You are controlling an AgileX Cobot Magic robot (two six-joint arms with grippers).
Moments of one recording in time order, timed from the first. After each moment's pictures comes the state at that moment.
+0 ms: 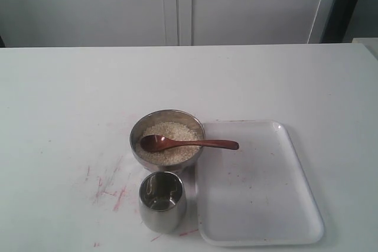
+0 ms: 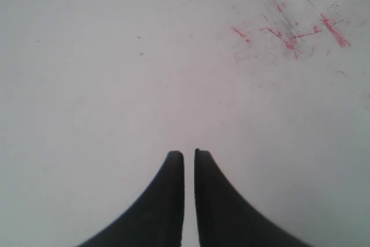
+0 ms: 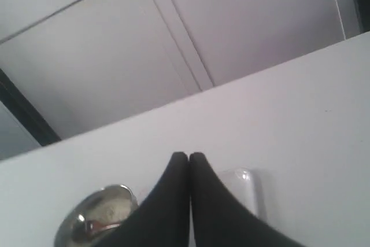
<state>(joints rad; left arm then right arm) -0.10 0.00 -0.02 0.00 0.38 0.24 0.23 0.12 -0.35 -0.35 0.46 0.73</state>
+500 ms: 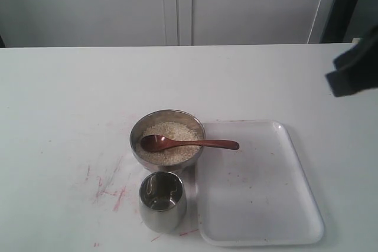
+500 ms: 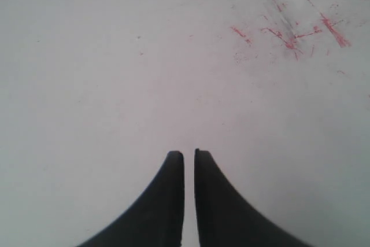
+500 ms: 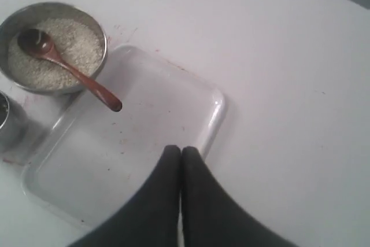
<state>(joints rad) -0.10 0.00 -0.02 0.00 0.39 0.24 0.30 1.00 -1.07 -0.06 0.95 -0.11</state>
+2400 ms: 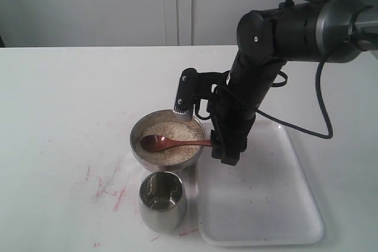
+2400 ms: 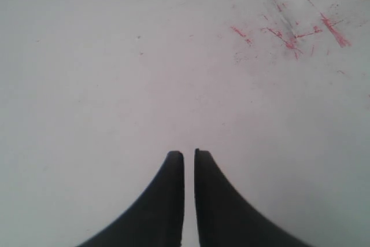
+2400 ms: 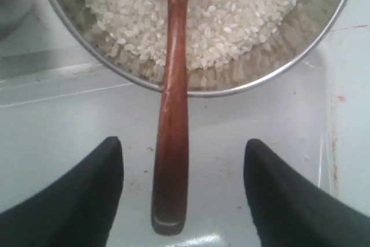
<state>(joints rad) -0.10 0.00 -0.02 0.00 0.39 0.24 0.40 1.85 -1.31 0.13 0.86 -0.97</state>
